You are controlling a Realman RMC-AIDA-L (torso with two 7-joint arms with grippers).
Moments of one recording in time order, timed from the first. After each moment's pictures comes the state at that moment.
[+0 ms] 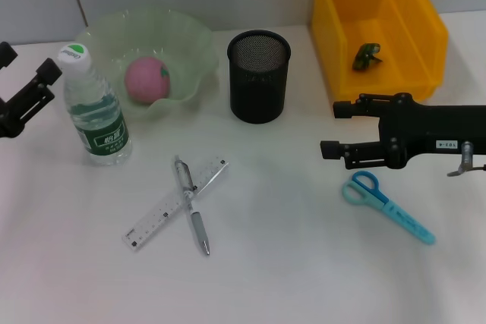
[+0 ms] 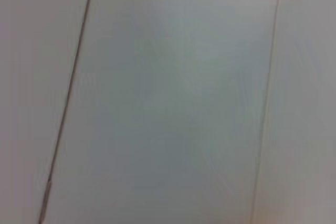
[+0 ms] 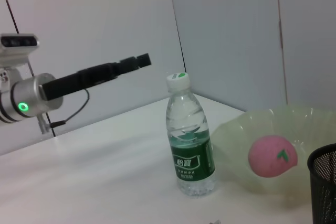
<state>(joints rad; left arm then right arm) -0.30 -2.06 0.92 0.44 1.07 1.44 -0.91 0.46 2.05 -0.76 -0.80 -1.92 -1.61 1.43</state>
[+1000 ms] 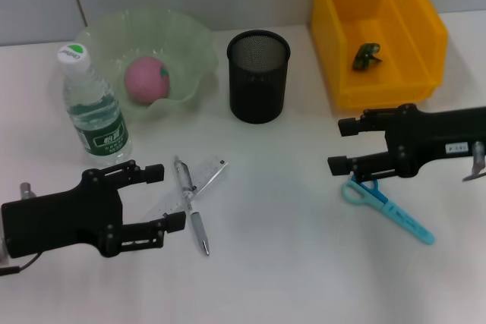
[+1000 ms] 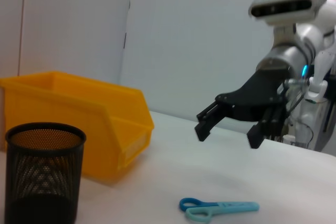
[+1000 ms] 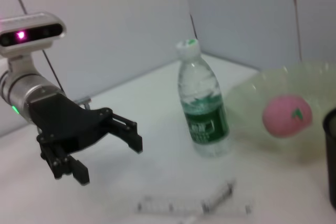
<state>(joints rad) -0.38 -2.07 0.93 0.68 1.78 1.63 -1.22 0.47 2.06 -0.77 -0.97 -2.05 -1.70 1.66</state>
